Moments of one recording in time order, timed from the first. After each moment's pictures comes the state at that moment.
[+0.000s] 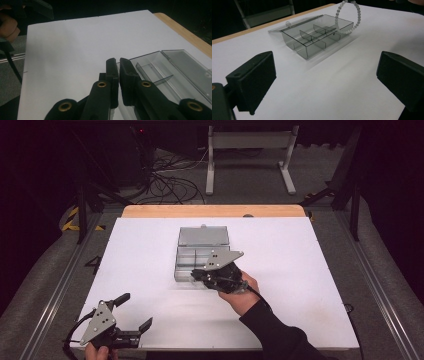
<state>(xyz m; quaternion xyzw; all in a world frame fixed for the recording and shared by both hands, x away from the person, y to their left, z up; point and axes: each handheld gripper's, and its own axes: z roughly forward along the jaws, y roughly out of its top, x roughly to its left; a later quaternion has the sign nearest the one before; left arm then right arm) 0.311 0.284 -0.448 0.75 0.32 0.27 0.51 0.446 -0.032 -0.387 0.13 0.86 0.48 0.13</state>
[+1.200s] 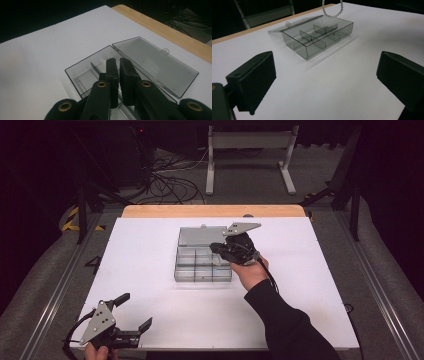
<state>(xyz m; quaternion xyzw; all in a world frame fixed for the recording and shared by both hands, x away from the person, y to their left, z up) 0.311 0.284 -0.448 0.75 0.32 0.27 0.51 0.514 -0.067 -0.379 0.27 0.83 0.47 0.14</state>
